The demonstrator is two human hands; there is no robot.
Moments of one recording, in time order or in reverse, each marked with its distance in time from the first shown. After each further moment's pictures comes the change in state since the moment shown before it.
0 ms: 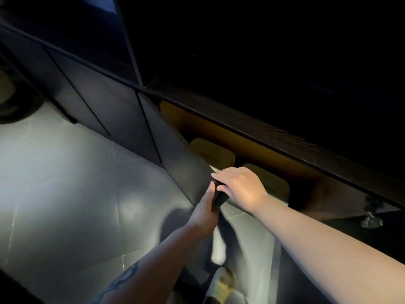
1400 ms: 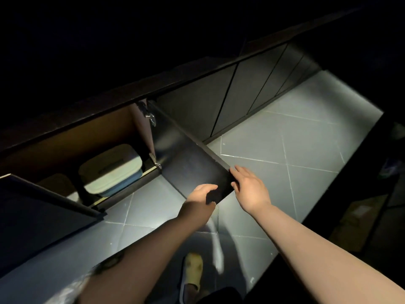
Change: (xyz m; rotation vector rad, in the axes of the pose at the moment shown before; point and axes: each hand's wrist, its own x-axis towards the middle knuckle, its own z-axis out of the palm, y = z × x) left_hand -0.149 0.058 0.302 0.553 -0.937 0.503; right_hand -0.479 -0.061 0.059 0.300 0.248 1.590
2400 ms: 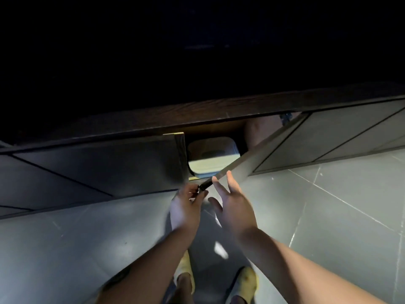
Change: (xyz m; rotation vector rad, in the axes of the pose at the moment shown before) left_hand -0.140 -0.199 -0.192 -0.287 0.921 -0.481; right_hand -0.014 -0.341 0.110 0.185 -0.093 -0.517
